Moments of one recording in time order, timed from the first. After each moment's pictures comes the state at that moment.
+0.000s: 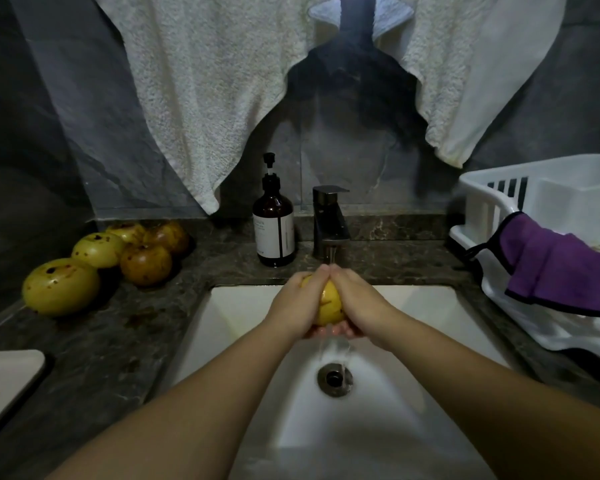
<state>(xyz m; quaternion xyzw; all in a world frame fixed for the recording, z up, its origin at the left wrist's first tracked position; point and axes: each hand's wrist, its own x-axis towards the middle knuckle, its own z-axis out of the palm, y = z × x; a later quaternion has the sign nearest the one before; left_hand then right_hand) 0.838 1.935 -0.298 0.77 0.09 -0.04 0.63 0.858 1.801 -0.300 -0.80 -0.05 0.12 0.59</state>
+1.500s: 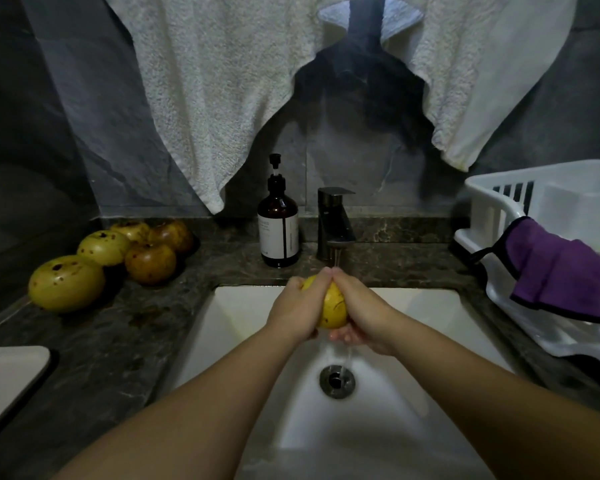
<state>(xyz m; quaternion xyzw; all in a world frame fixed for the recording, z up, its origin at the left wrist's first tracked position) 0.834 1.934 -0.298 0.80 0.11 -0.01 0.59 0.857 1.804 -0.298 -0.77 0.00 0.18 0.62</state>
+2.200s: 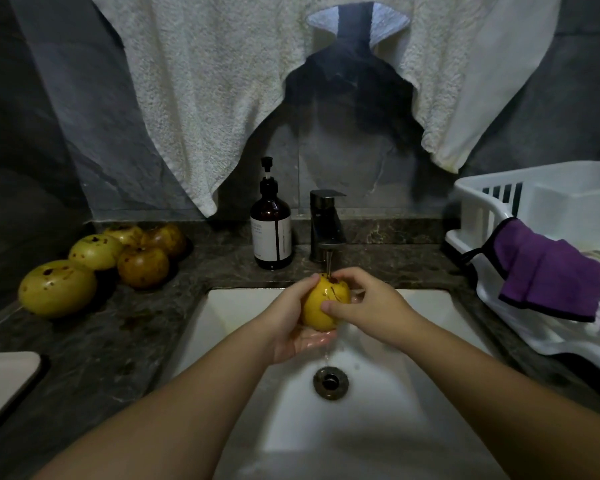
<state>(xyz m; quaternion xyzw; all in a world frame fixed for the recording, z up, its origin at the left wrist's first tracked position) 0.831 1.942 -0.294 0.60 0.13 -0.21 0.76 0.855 1.765 -0.299 -0.87 -0.15 0.00 0.48</state>
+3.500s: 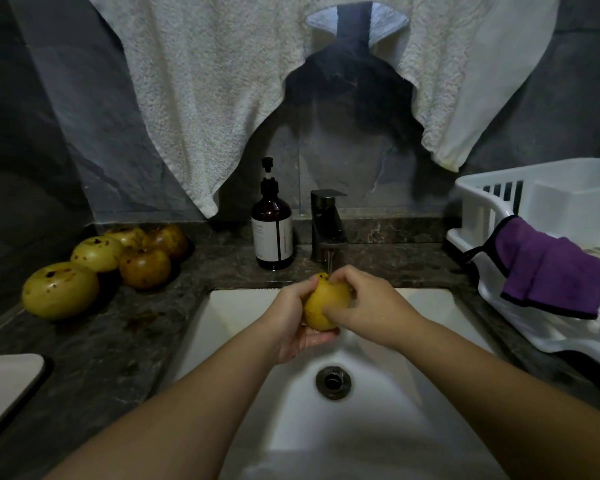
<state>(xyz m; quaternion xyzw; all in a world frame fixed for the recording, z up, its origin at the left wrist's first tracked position) 0.826 1.938 -0.291 0.57 0.13 -0.19 0.79 0.846 1.771 -0.286 -0.91 -0.19 -0.04 0.35</state>
